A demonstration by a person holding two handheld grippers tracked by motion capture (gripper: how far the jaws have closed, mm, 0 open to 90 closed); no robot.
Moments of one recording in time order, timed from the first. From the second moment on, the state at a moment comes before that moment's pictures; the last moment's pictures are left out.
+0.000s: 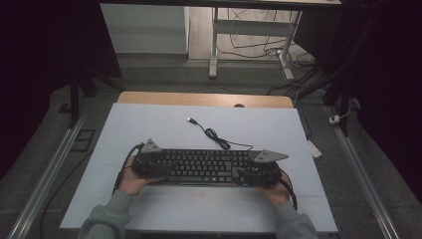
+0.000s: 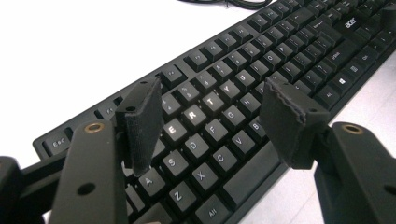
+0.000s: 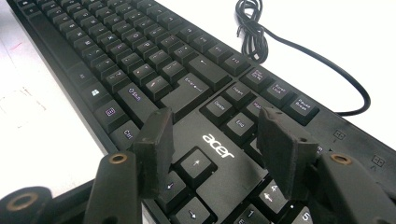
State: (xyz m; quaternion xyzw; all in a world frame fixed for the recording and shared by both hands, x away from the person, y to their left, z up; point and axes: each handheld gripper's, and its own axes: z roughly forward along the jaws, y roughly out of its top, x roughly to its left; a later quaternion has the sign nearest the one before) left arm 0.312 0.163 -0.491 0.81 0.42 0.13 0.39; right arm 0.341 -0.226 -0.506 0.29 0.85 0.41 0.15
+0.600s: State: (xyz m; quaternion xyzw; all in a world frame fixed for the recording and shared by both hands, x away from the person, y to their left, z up) left arm 0.306 0.170 -0.494 0.80 0.43 0.13 0.39; right arm 0.341 -0.225 -0.507 0.29 0.85 0.41 0.15
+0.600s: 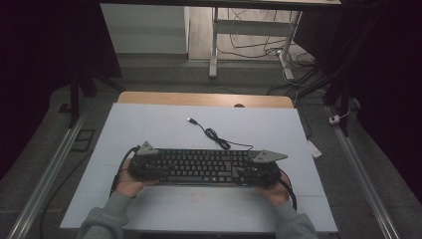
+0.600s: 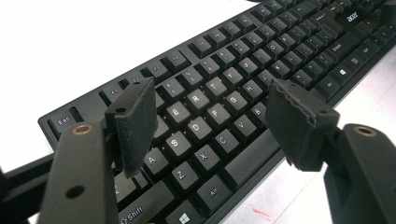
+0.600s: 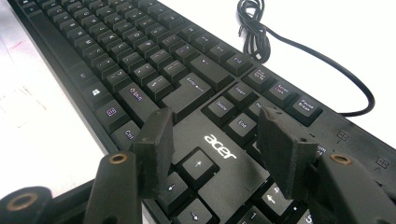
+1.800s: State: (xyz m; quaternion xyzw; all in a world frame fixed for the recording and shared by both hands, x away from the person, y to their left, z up) left arm 0.307 0.170 -0.496 0.80 0.43 0.13 0.39; right arm 0.346 -0.182 -0.499 0.27 0.85 0.44 0.13
